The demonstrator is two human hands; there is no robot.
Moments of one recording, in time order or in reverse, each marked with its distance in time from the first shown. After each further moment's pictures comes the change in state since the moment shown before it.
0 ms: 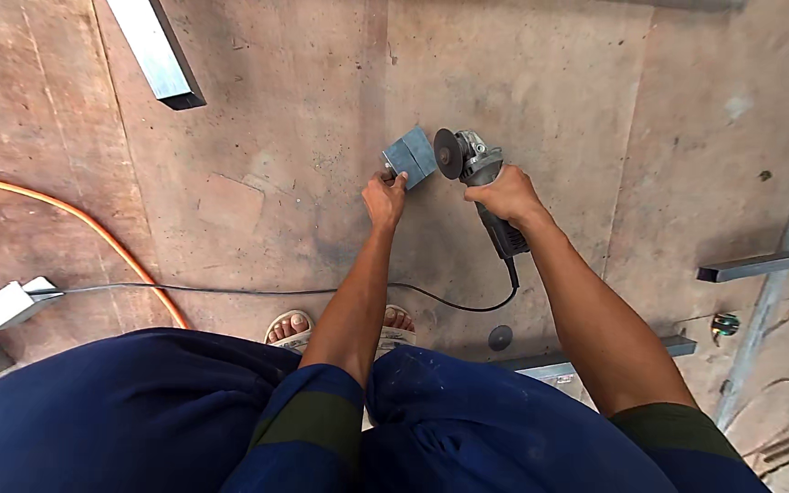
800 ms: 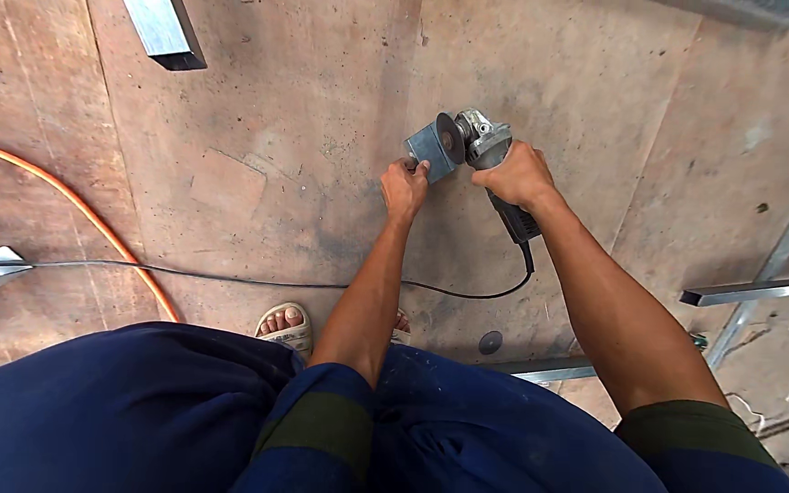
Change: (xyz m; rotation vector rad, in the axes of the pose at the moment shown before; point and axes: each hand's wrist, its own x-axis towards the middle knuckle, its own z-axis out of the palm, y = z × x) left_hand 0.017 0.013 0.009 0.002 -0.046 -0.014; right_hand 0.039 -0.049 -0.002 -0.295 -0.012 -0.075
